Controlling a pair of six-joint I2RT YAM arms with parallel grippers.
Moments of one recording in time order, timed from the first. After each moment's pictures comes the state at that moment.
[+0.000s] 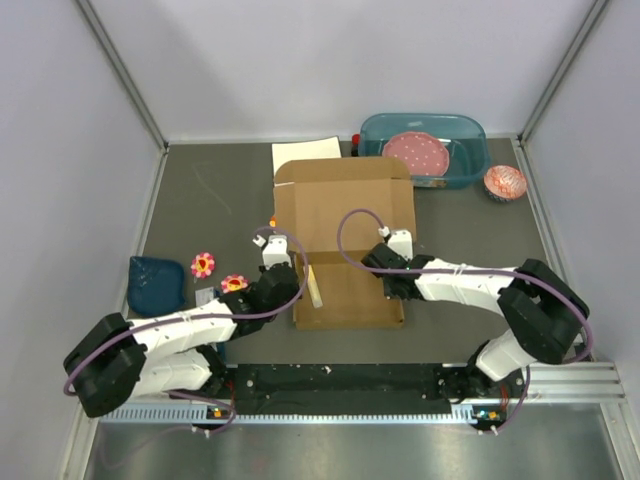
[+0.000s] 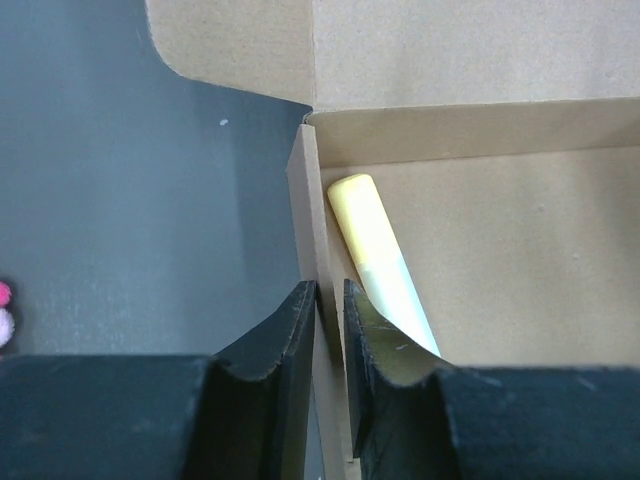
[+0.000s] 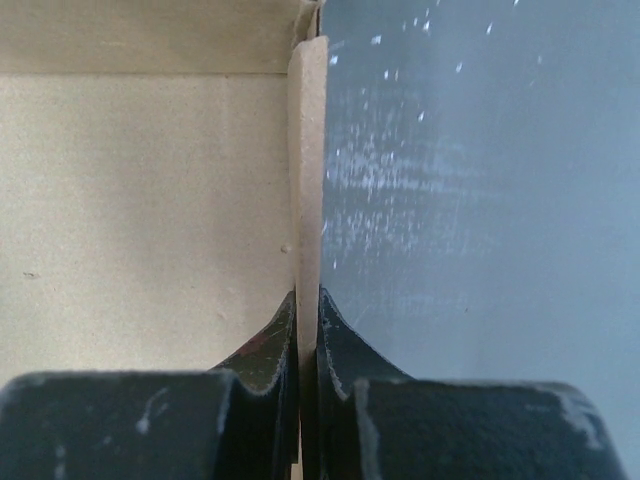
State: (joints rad) left arm -0.88 1.11 0.41 0.06 -0.51 -0.64; right arm 0.85 1.49 0.75 -0.46 0.52 0.69
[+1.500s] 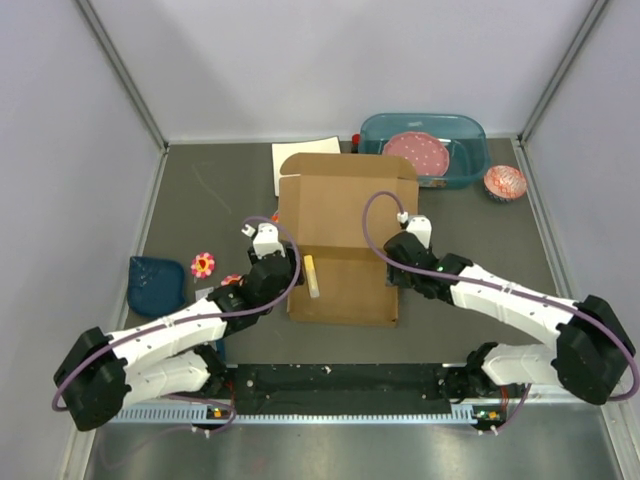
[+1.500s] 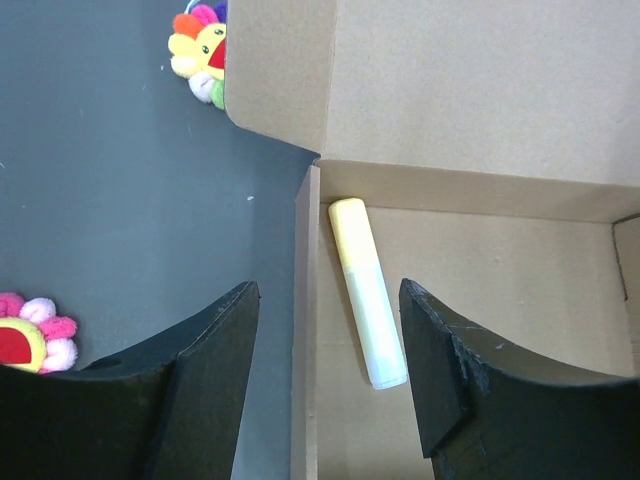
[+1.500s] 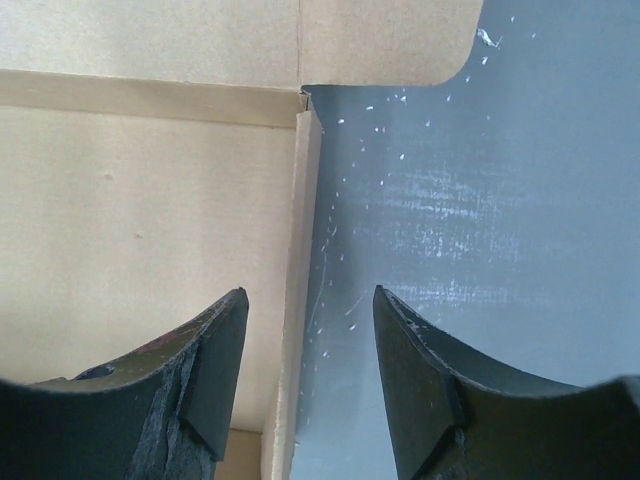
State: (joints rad) left arm -0.85 1.04 0.51 -0.01 -0.58 -0.60; right arm 0.79 1.24 0.75 -0.48 0.44 0.65
